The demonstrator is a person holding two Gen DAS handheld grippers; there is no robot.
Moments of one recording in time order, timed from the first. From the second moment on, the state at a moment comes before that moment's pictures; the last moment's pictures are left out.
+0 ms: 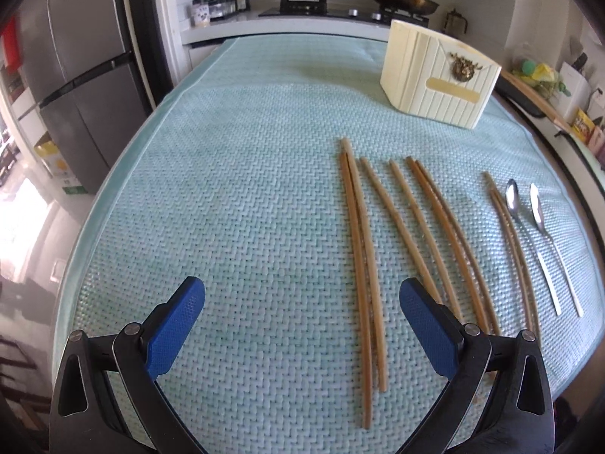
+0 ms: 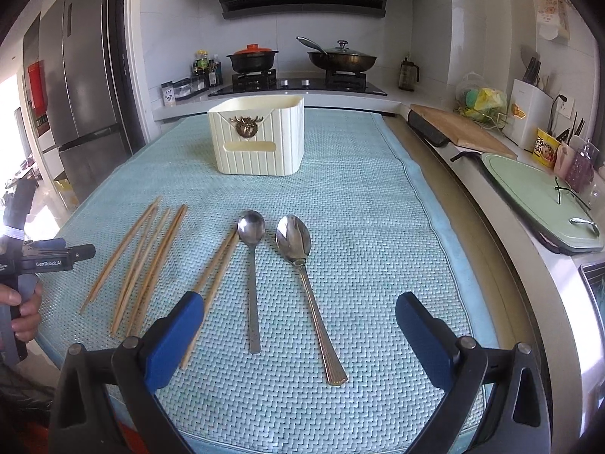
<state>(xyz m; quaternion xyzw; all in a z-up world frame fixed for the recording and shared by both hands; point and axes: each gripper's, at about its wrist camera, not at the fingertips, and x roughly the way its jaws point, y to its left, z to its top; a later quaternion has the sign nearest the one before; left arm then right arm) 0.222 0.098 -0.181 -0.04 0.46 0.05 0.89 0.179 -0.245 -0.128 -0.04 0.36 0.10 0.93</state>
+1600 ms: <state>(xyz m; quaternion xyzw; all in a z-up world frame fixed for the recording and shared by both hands) 0.298 0.114 -0.213 -0.01 0.48 0.00 0.88 0.319 -0.239 -0.220 -0.10 0.48 0.16 0.86</state>
